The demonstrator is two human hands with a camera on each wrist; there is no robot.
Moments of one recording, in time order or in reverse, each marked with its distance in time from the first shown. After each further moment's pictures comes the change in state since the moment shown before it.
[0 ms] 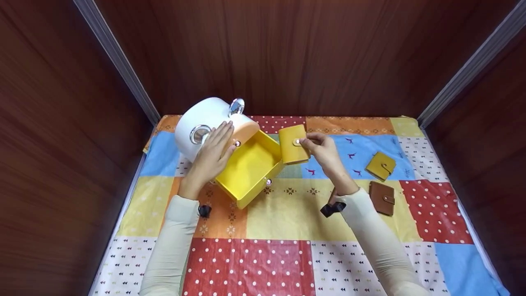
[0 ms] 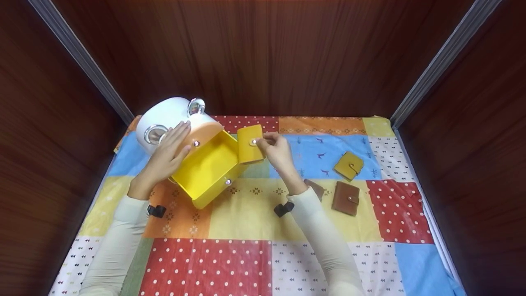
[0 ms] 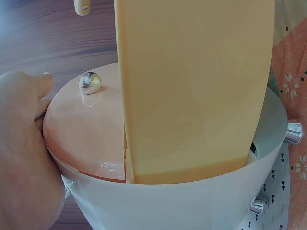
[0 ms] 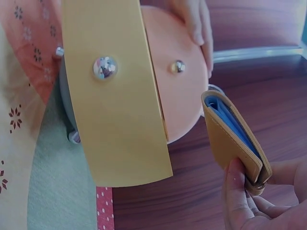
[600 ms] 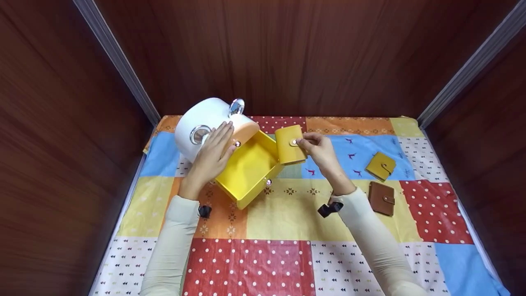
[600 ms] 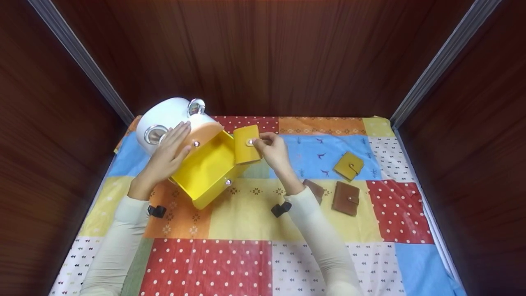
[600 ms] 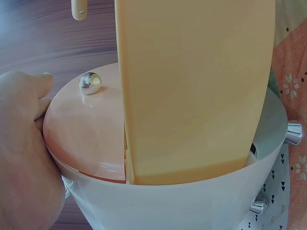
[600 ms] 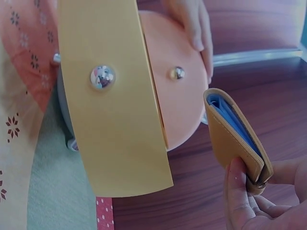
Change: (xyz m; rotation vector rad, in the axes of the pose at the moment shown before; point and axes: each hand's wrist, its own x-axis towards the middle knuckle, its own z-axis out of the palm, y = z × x) left_hand 0.000 0.000 0.000 0.005 0.011 0.007; right_hand 0.001 -0.003 0.009 0.039 0.008 -0.012
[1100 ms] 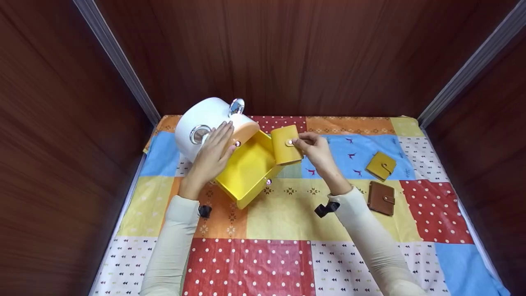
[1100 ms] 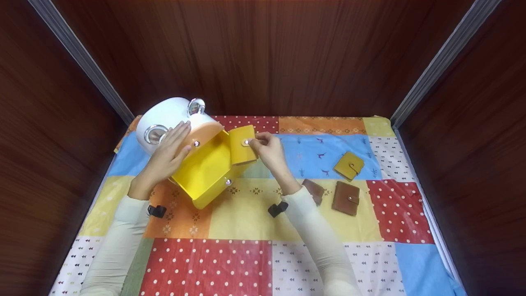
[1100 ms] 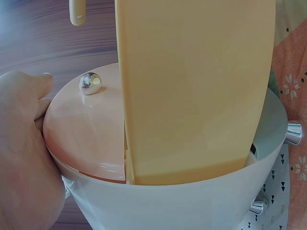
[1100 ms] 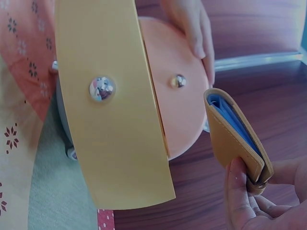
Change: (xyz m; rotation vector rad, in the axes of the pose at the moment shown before) left_hand 0.000 0.000 0.001 0.003 0.001 0.000; right_hand -0.001 -0.001 0.010 0.010 -0.017 -0.029
